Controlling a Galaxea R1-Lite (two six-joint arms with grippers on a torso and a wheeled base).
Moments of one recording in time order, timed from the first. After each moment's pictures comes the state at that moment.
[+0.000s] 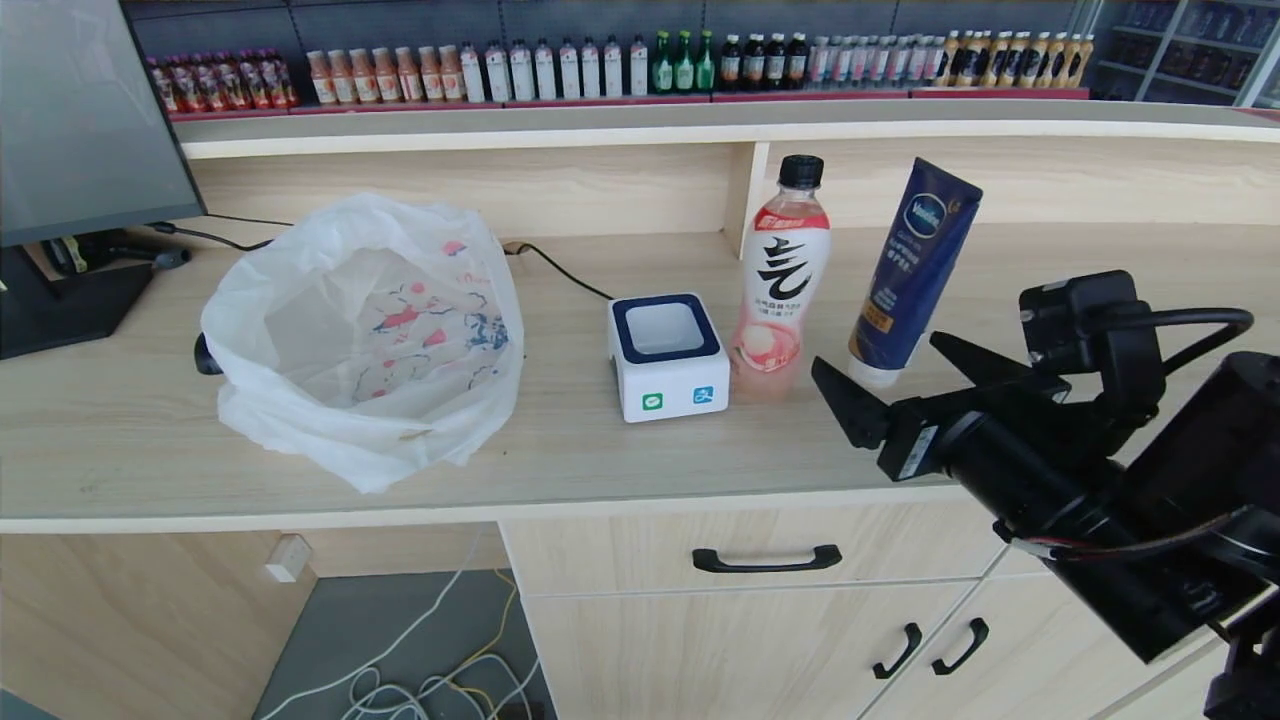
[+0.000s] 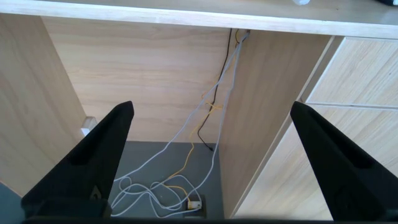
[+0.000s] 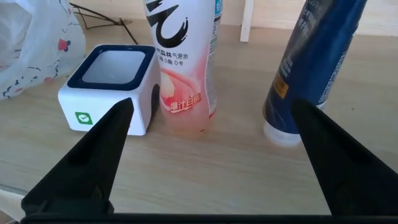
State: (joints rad) left arm 0.00 0.00 0.00 0.00 0.00 0.00; right arm 0.65 1.61 -0.50 -1.25 -0.36 -0.10
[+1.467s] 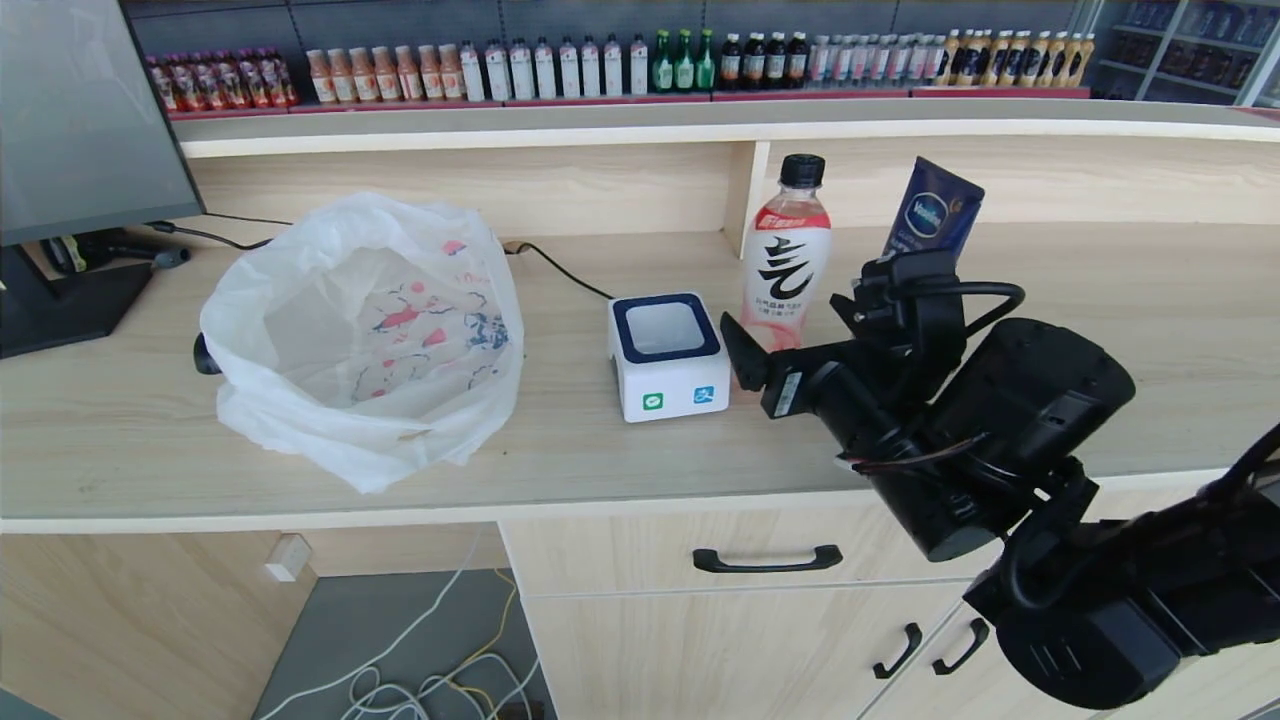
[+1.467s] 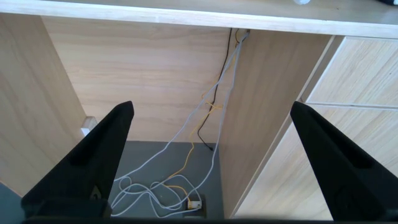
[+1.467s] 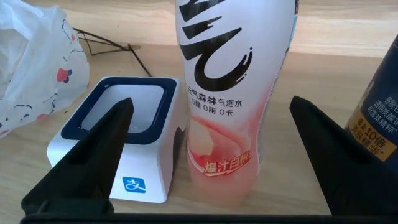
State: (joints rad) left arm 0.00 0.00 0.00 0.00 0.00 0.00; right arm 0.66 1.90 -0.78 -1.39 -0.36 -0.13
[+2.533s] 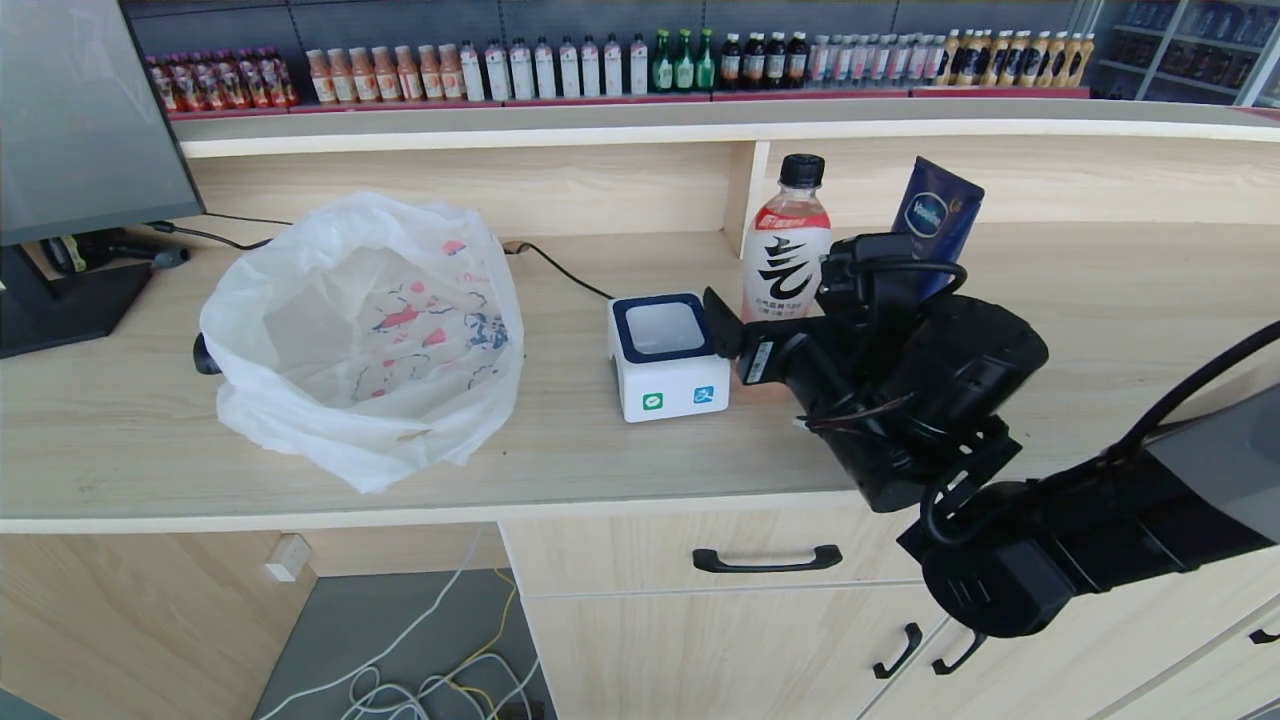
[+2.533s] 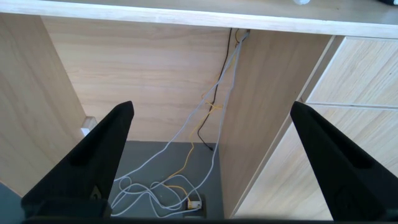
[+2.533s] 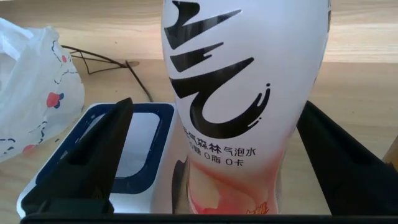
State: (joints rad) left arm 0.00 0.00 0.00 0.00 0.00 0.00; right arm 0.63 2.01 -0.95 -1.37 -0.34 -0.09
